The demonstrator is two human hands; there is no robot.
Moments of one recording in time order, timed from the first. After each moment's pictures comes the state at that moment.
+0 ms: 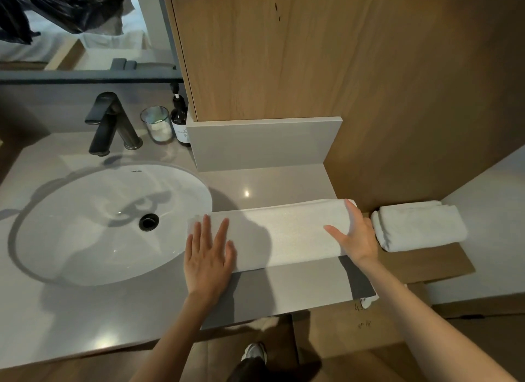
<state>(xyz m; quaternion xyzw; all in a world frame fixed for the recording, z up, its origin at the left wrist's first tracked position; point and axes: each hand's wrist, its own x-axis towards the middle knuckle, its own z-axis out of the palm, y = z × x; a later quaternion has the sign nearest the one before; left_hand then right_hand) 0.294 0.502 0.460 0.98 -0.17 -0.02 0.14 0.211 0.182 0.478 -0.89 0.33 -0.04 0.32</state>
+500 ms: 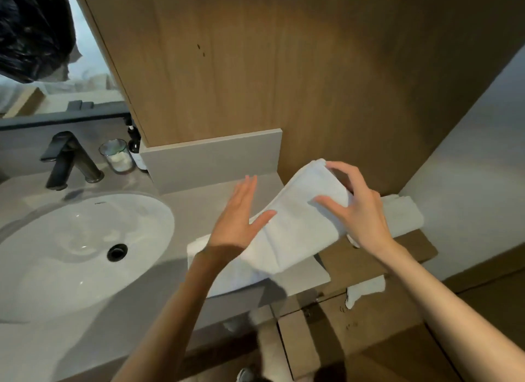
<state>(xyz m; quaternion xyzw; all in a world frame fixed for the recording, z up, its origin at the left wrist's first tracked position) 0.273 0.377 0.601 0.86 -0.34 -0.12 0.36 0.140 0.185 0.643 -0.87 0.15 -0.27 0.38</state>
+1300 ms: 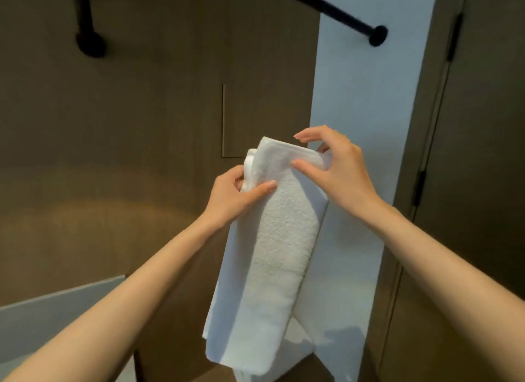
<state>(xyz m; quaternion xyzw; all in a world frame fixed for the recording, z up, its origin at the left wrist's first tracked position) 0.005 0.109 0.930 0.61 -0.48 -0.02 0.62 -0.150 -0.011 0.975 -0.84 0.06 -0.53 0.12</state>
